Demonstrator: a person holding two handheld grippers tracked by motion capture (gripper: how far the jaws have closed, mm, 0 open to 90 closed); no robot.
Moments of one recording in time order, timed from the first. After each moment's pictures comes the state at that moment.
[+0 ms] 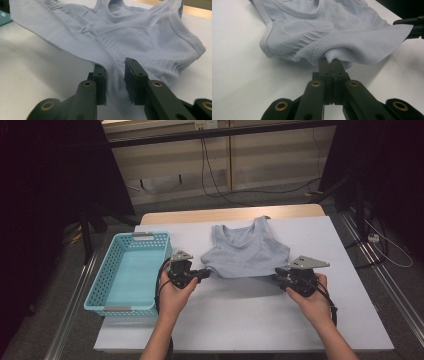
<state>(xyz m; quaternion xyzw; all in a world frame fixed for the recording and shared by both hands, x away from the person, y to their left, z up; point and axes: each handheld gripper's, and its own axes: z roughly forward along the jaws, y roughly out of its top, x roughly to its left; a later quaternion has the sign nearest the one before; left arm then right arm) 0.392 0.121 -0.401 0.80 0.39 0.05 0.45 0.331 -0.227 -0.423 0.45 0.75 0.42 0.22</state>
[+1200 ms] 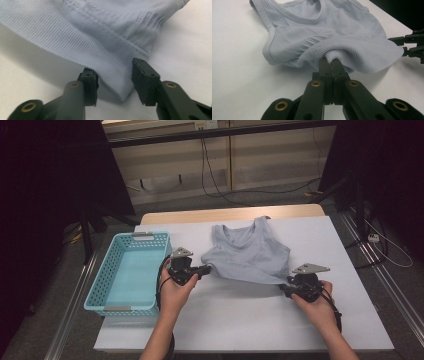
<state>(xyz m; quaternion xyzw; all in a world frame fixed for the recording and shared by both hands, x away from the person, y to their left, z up) 0.399 0.119 -0.398 0.80 0.39 0.06 0.46 0.329 -0.247 -0.453 0.51 0.76 0.34 0.21</state>
